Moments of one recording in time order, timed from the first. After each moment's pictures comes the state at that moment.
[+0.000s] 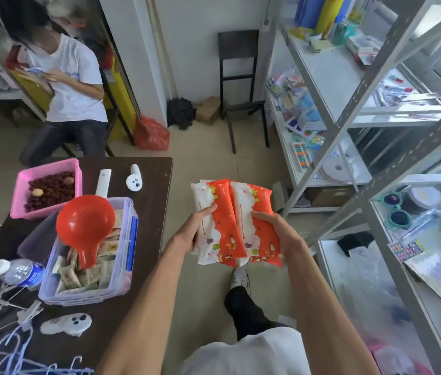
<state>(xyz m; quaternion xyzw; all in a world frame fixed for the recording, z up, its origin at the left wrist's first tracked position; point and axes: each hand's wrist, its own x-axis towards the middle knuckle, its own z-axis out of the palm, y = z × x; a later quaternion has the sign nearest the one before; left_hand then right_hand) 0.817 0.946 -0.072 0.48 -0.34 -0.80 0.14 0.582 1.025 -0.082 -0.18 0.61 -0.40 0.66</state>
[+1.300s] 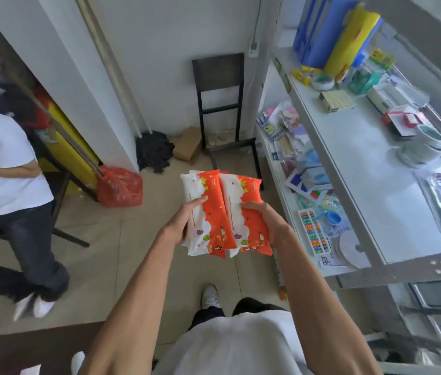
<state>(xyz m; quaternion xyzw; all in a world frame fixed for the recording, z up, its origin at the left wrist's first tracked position) 0.608 0.335 -0.062 0.48 -0.37 -0.79 0.10 0.387 0.430 -0.059 -0.13 0.61 -0.39 0.67</state>
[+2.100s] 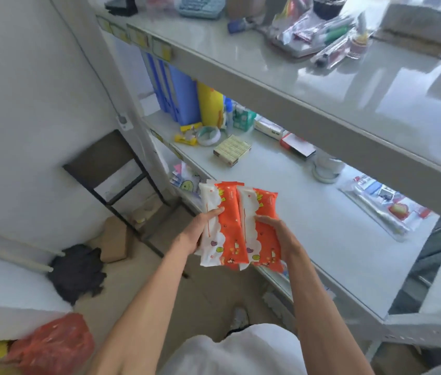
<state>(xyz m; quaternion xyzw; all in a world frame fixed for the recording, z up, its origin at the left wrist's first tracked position) 0.212 0.142 -0.045 0.33 -0.56 -0.75 -0.13 0.104 0.349 -0.075 0.07 0.60 -0.64 0.47</state>
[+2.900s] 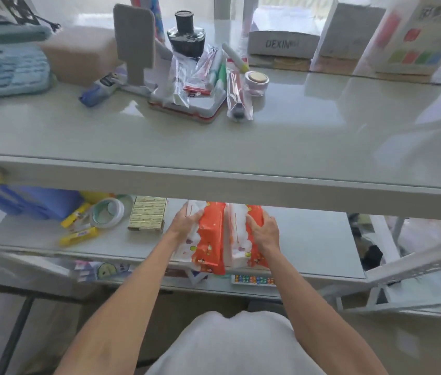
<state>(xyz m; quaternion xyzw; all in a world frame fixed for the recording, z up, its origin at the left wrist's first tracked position) -0.041 0.108 -0.070 0.10 -0.77 -0.59 -0.24 0.005 0.332 -0.118 0.28 0.84 -0.47 0.01</state>
